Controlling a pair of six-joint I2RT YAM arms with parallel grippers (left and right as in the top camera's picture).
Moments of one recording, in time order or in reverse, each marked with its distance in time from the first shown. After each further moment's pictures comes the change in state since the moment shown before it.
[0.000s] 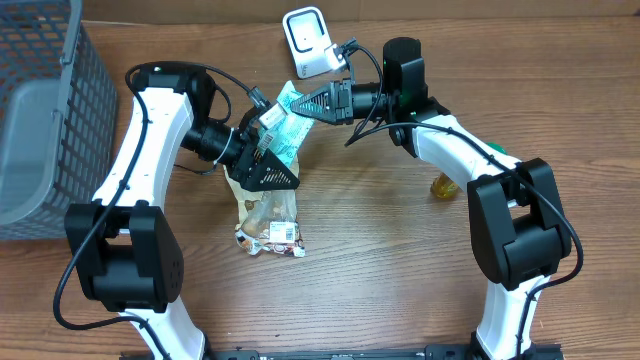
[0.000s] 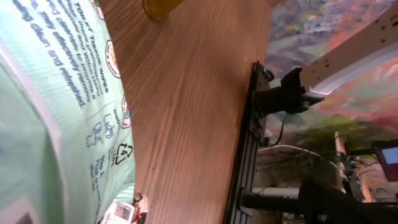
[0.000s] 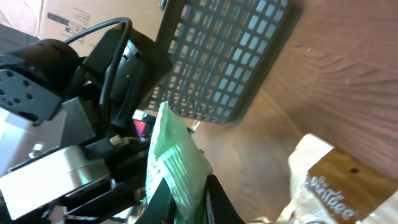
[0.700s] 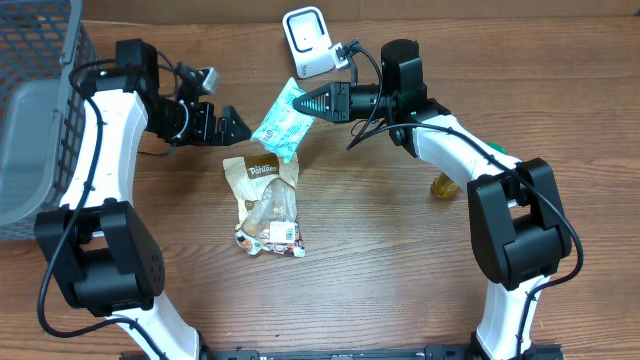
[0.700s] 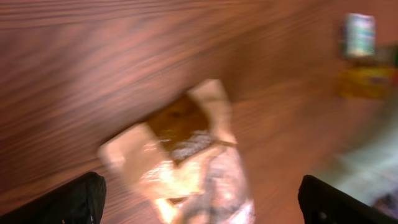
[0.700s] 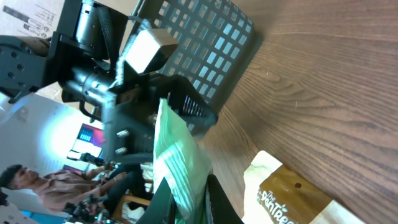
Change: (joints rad) left arm 0.185 0.000 0.000 0.461 -0.420 -0.721; right arm -0.001 0.000 0.000 -0.086 0.119 -0.176
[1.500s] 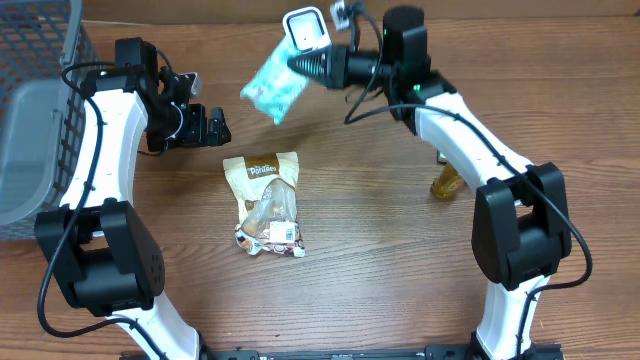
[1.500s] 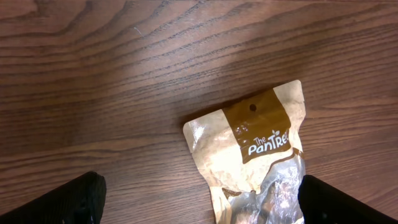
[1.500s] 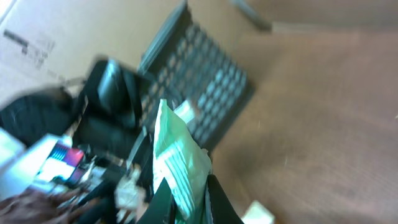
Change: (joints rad) left arm 0.000 0.000 0.000 0.013 -0.258 -0.118; right arm 0.000 0.000 0.241 -0.119 0.148 -0.021
